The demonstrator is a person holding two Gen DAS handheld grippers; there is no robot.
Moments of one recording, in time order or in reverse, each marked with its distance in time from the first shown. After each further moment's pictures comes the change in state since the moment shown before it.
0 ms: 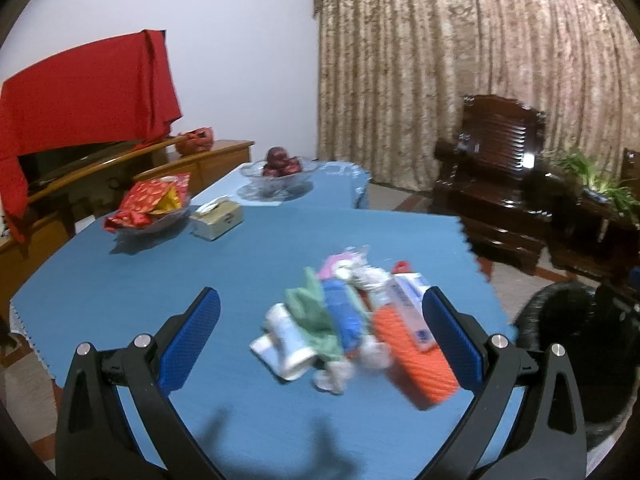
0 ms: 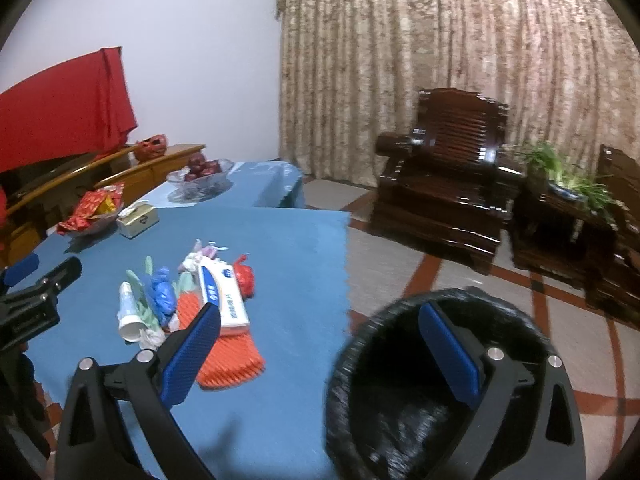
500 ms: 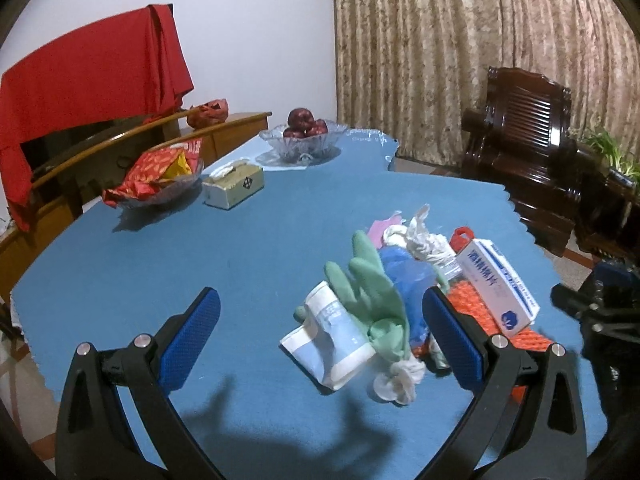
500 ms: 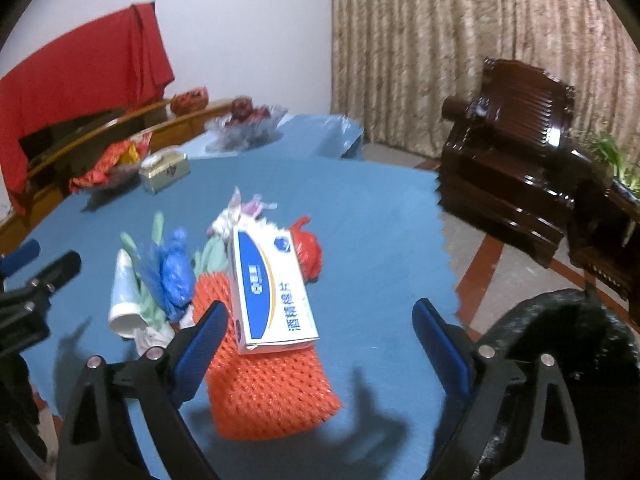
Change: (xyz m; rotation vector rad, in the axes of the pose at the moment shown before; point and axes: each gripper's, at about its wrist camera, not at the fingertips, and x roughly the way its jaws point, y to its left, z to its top) left arm 0.079 0.037 -0.021 -0.013 0.096 0.046; right arm 0.131 0.054 -0.019 -0.081 0.168 0.136
